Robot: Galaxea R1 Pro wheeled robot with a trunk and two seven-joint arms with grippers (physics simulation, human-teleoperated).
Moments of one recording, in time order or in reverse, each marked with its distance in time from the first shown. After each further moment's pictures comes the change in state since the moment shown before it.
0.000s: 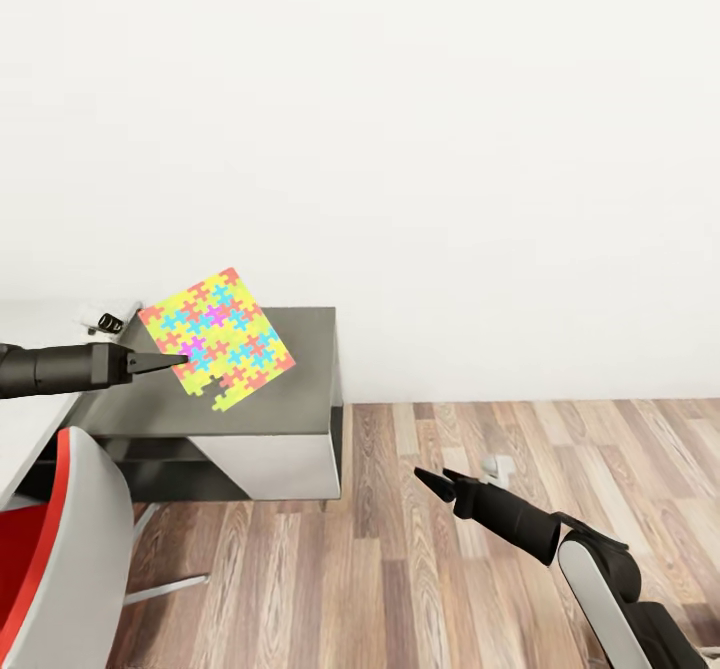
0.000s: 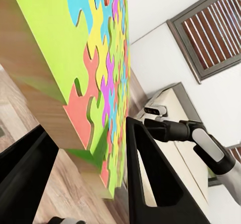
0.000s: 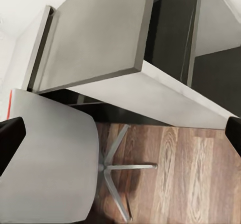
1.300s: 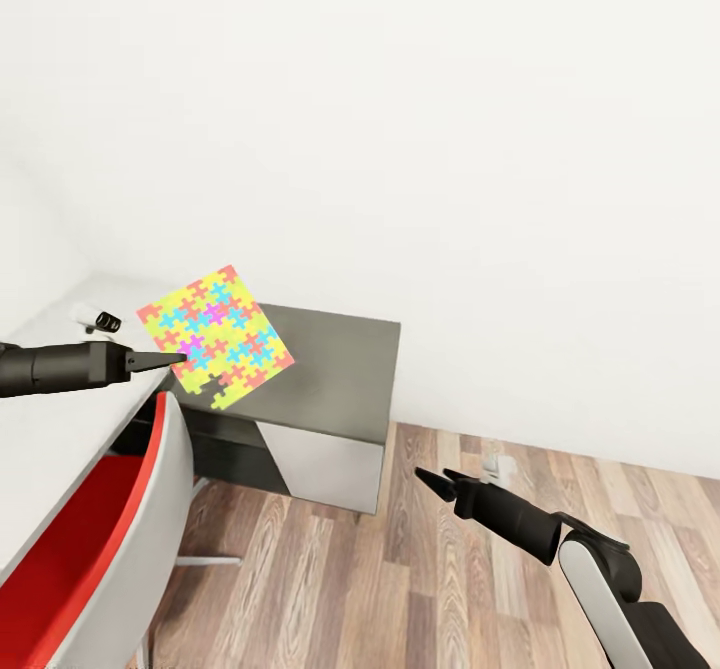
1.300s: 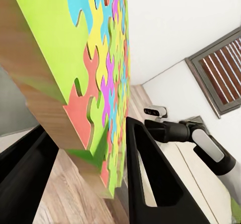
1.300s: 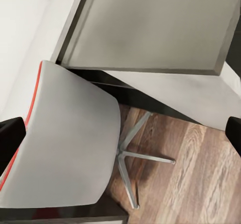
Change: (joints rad) left arm 0.000 0.002 0.008 -0.004 0.000 0.000 -0.001; right arm 0.000 -0.002 -0.001 0.000 0.000 -0.001 0.001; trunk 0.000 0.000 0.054
